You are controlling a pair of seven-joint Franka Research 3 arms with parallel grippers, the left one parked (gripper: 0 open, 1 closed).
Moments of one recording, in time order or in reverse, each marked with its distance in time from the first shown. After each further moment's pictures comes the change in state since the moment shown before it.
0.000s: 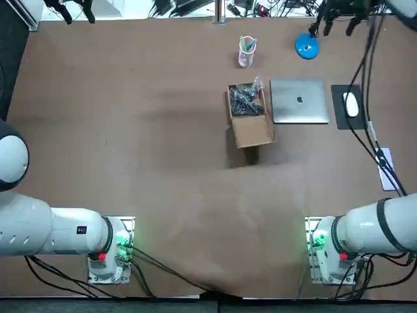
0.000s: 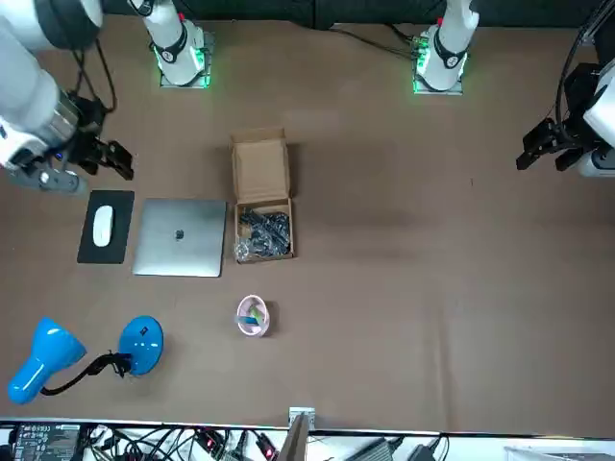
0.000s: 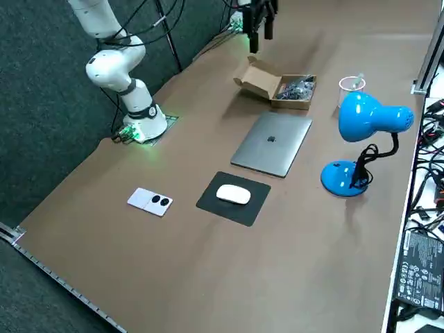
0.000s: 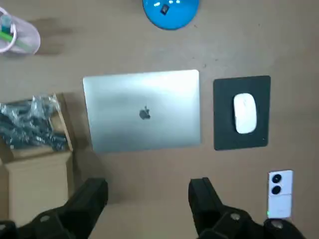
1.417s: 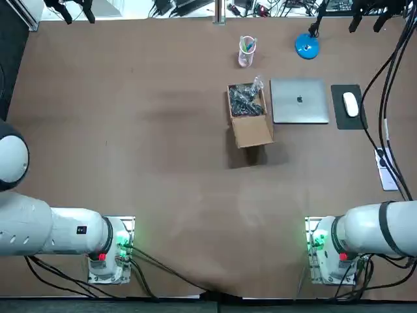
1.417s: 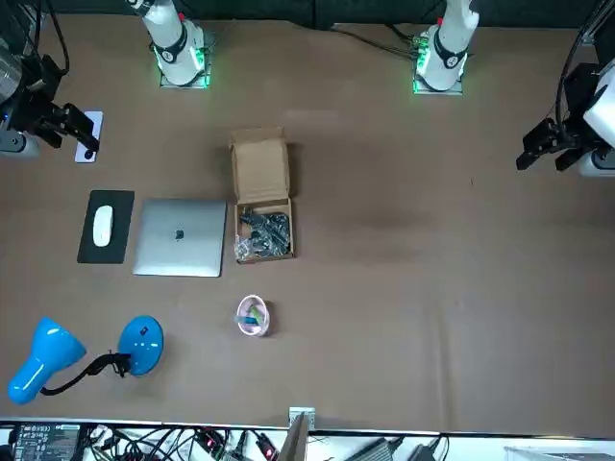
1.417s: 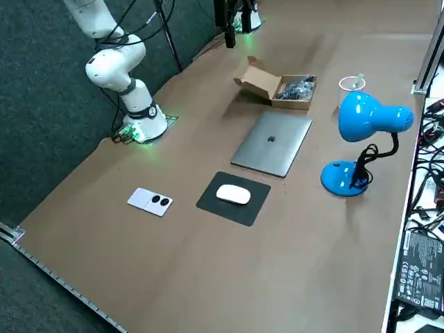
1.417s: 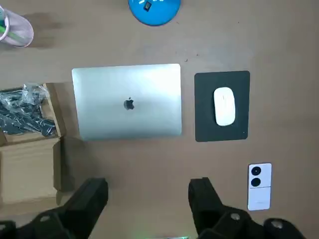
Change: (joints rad) arm -0.015 -0.105 -0.104 -0.018 0.026 -0.073 -0.151
